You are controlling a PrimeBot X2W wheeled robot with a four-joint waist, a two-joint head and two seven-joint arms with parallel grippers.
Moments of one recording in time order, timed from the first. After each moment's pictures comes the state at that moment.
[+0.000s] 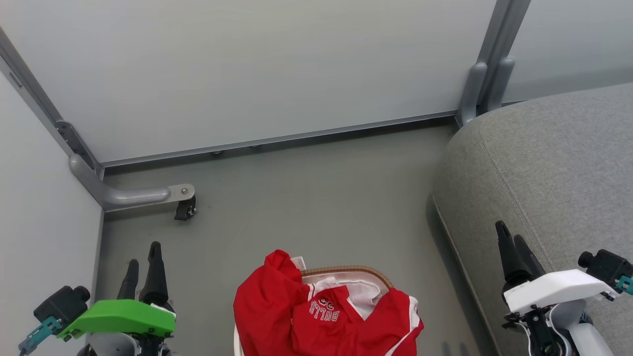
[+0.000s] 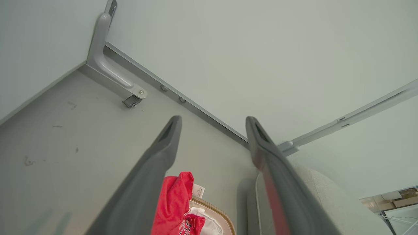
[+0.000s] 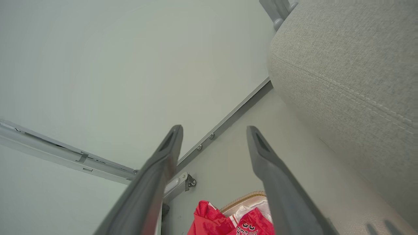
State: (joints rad) left arm -0.08 0.08 0.02 0.34 -0.87 -0.12 -0.06; right arm -0.12 -0.08 -0.02 0.30 0.92 0.13 -0.06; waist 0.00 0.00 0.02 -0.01
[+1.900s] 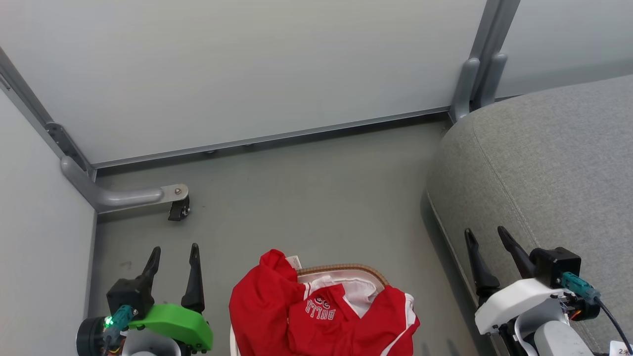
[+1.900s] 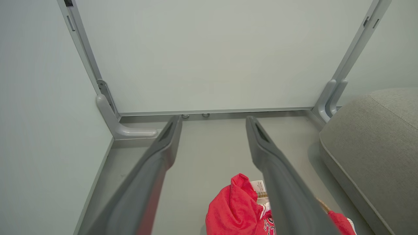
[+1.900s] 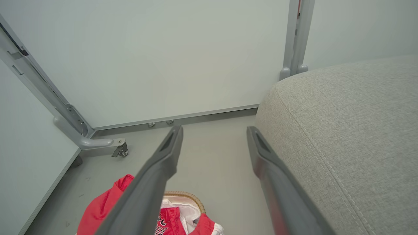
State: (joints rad) left arm -0.09 0.09 -0.11 0.37 -0.26 -0.08 -0.21; right arm -0.13 -0.08 0.05 0.36 0.28 0.13 -0.21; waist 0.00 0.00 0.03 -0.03
